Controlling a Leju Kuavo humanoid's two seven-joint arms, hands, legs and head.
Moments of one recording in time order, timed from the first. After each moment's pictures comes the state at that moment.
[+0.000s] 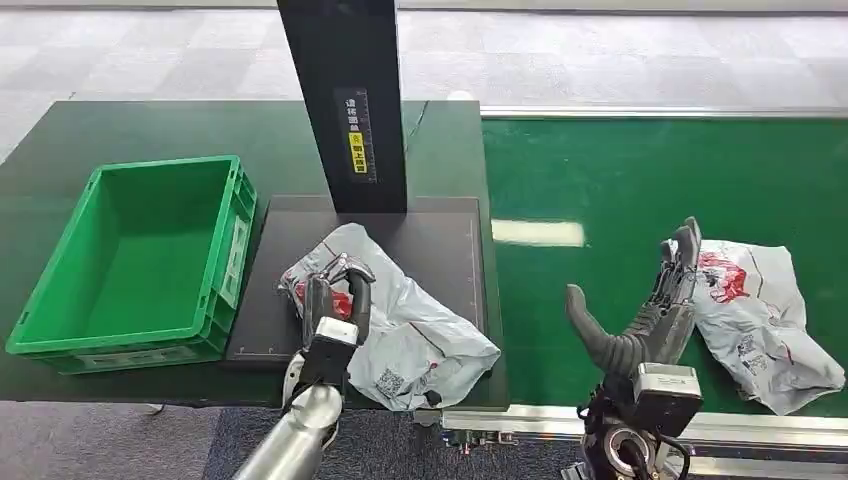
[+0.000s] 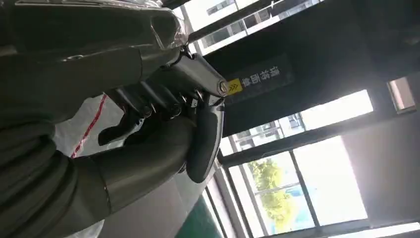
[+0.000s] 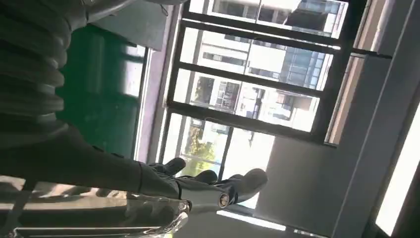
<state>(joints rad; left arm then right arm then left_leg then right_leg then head) -0.33 -0.27 -0.37 -1.00 -0.26 0.42 -0.65 -0.06 0.02 0.18 -1.54 0.16 -0.52 -0.64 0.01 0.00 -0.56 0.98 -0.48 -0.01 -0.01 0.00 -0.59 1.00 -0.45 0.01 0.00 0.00</state>
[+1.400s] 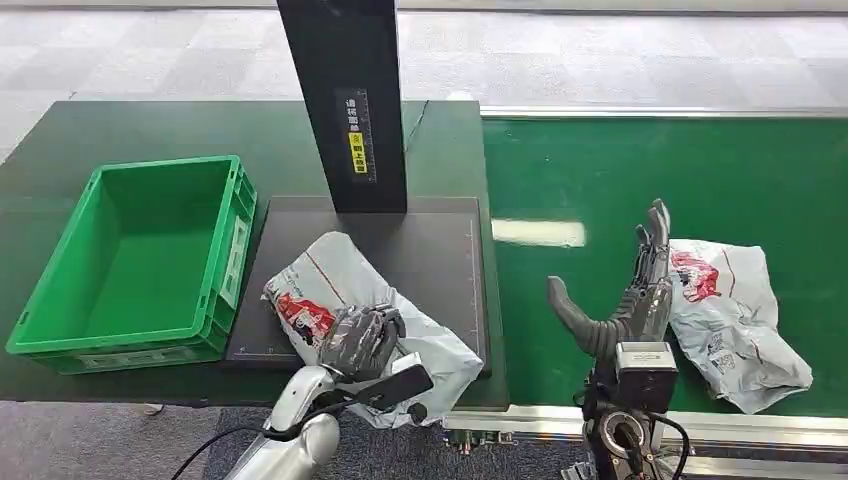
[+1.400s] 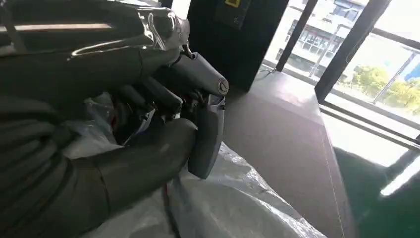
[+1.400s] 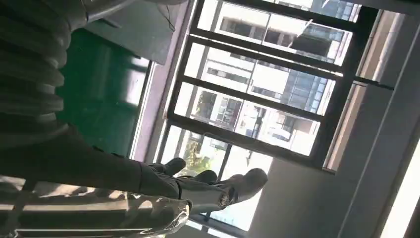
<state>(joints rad) -0.30 -0.19 -0.41 -0.93 -0.99 0.23 -0.19 -0.12 0.02 0.17 -1.49 0.22 -0.42 -0.61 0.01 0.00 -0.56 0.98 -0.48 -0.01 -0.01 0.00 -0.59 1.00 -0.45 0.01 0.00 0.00</state>
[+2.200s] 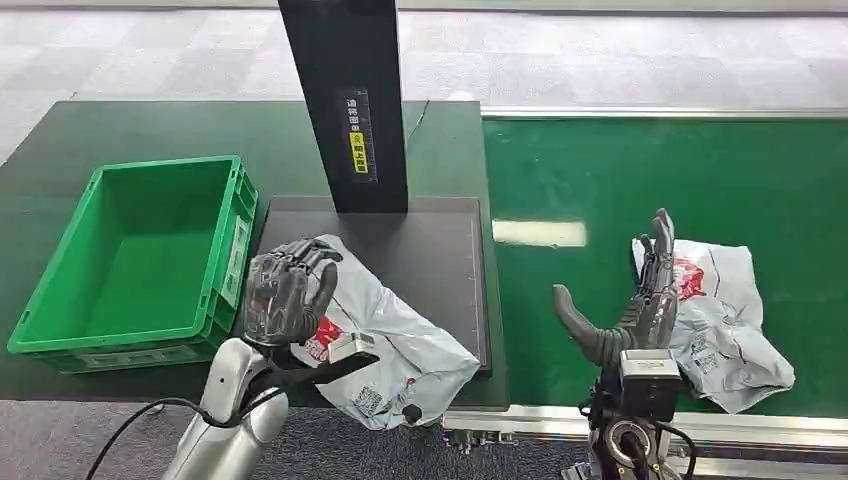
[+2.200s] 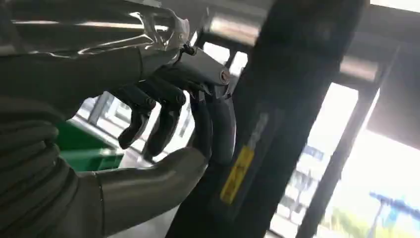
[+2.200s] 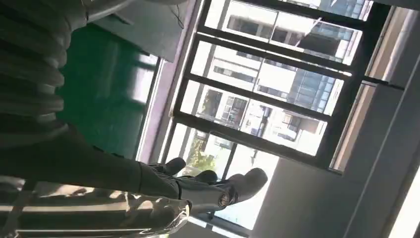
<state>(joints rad) -0.26 -0.07 -0.32 -1.32 -1.15 0.30 -0.24 -0.09 0.00 0.15 -1.50 0.22 -0.42 -0.61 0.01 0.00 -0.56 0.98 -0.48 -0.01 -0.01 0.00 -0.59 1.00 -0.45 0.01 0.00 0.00</state>
